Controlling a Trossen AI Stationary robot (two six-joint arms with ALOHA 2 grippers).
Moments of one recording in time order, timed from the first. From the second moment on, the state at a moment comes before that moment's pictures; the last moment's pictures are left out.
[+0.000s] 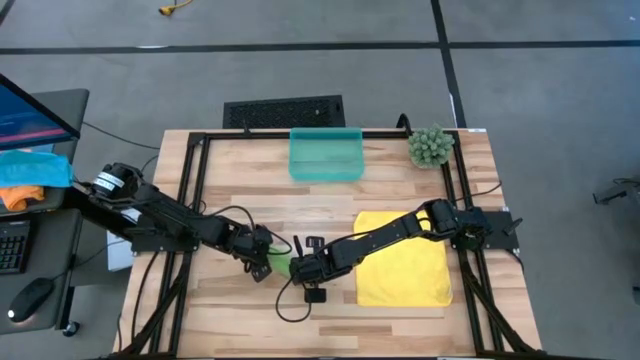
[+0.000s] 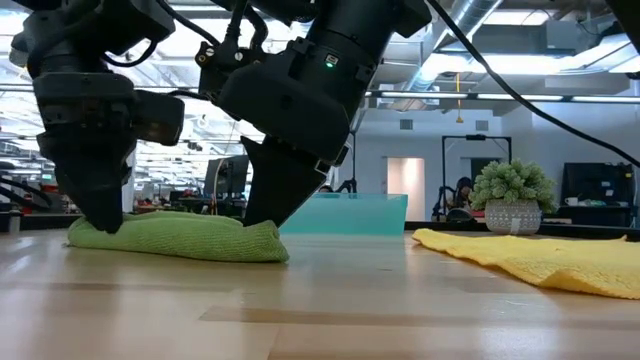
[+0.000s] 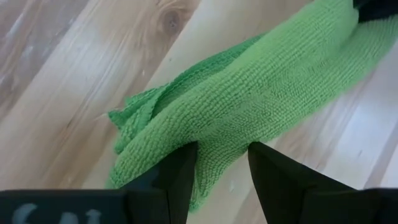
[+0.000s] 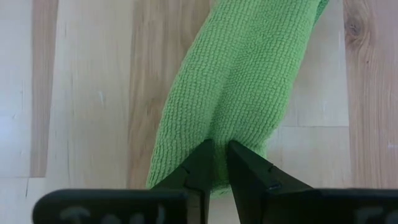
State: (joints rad) left arm -0.34 1.45 0.59 -0.34 -0.03 -0.96; right arm 0.33 2.31 1.74 -0.62 0.13 0.21
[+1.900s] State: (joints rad) left arm -0.37 1.46 0.58 -0.29 0.07 -1.16; right arm 0.29 1.87 1.28 -0.44 0.35 0.13
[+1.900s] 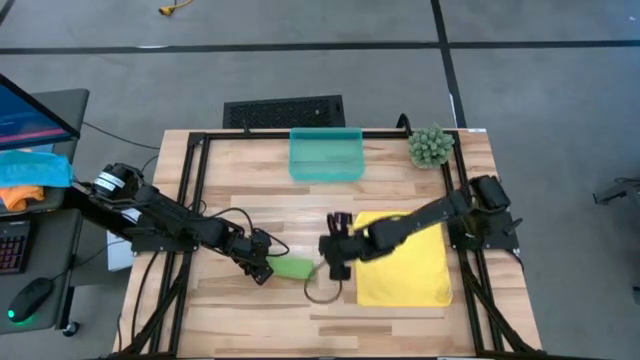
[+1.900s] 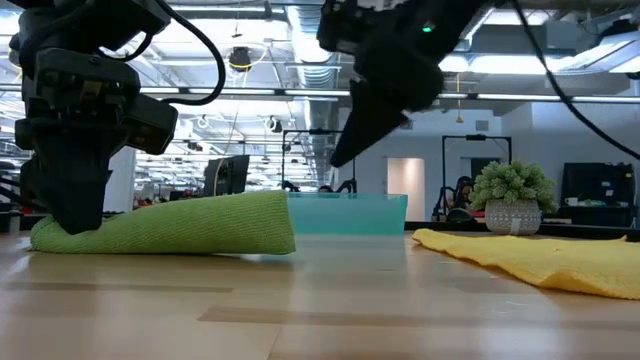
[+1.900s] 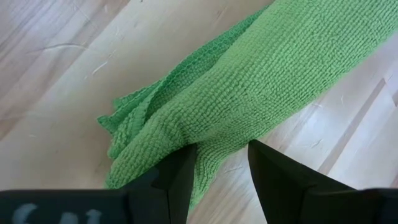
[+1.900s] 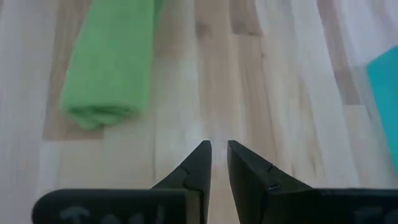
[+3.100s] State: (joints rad) left arm -0.37 1.46 0.58 -0.28 0.07 -1.17; right arm 0.32 1.58 0.81 0.36 0.15 0.14
